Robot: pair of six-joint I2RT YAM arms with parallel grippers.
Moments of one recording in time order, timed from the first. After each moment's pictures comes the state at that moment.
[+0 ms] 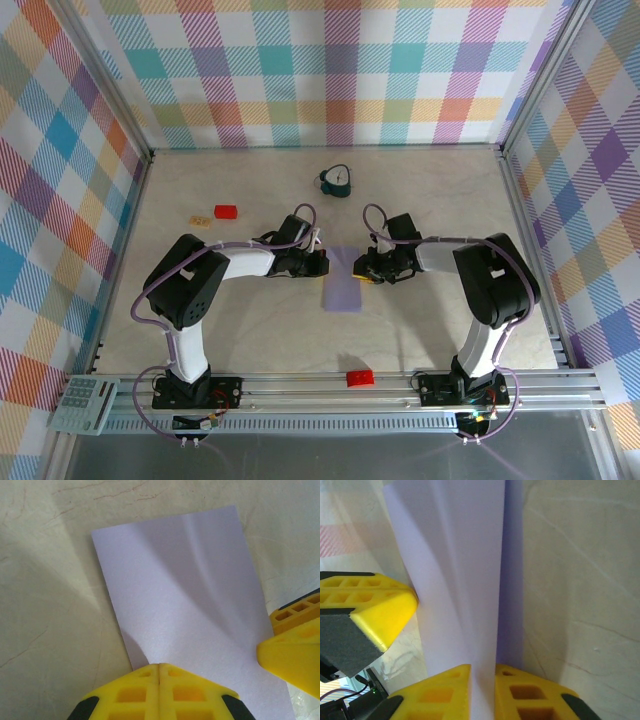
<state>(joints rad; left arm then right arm) -0.60 1.88 0.98 -0.05 0.38 -0.53 0.40 1.79 0.84 -0.15 -0.68 0.61</state>
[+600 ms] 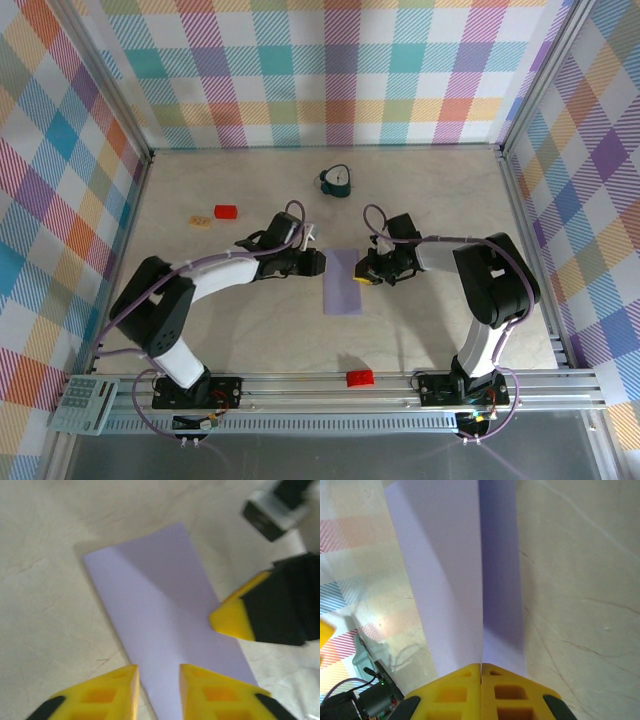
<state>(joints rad) -0.63 1.61 0.91 -0.16 0.30 -0.44 0.39 1.79 0.86 -0.20 -0.72 0.63</state>
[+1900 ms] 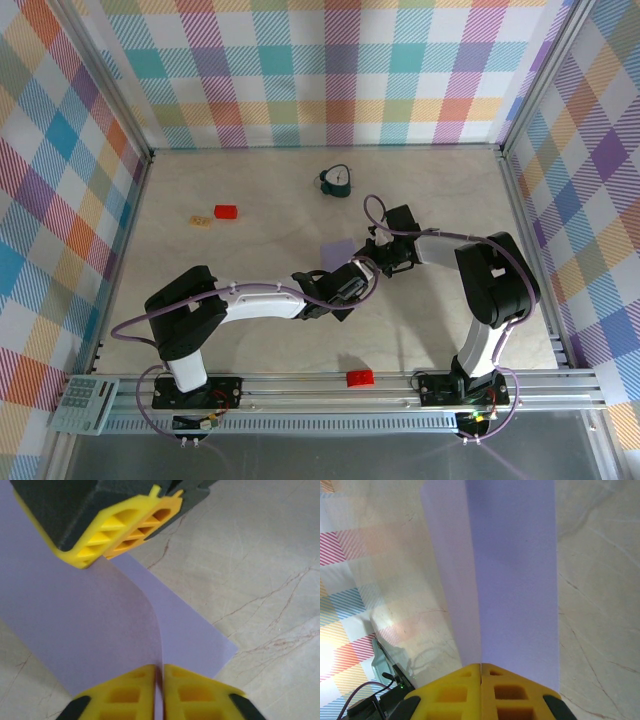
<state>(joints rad) -1.08 1.76 1.03 -0.29 -0.27 -0.18 0.39 1.79 0.92 -0.21 -0.73 0.67</state>
